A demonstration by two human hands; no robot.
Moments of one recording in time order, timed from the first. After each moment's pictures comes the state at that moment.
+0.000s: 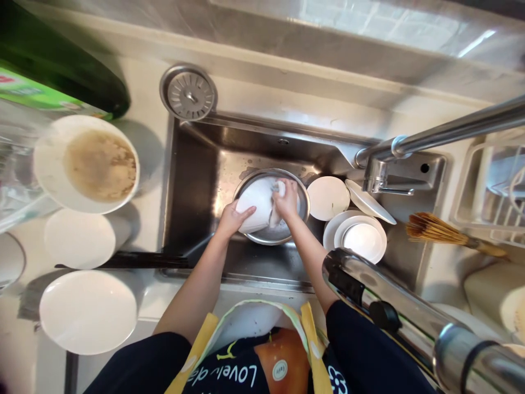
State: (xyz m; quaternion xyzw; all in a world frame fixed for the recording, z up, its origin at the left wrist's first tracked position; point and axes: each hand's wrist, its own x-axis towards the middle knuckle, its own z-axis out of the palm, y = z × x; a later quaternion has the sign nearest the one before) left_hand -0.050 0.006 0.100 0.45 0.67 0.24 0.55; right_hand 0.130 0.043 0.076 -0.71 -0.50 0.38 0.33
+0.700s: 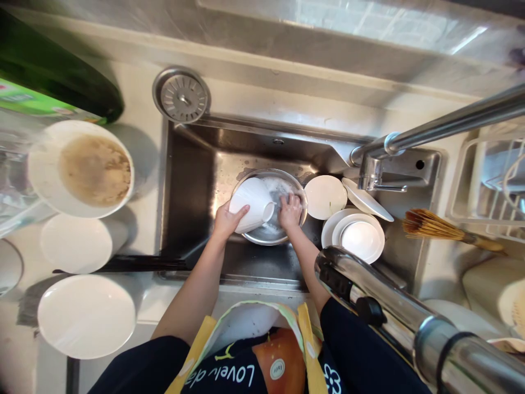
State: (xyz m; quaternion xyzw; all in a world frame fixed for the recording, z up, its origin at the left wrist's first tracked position) left_hand -0.055 0.003 0.094 0.47 0.72 0.23 0.46; right_hand 0.147 -0.011 0.010 -0.71 -0.63 0.30 0.06
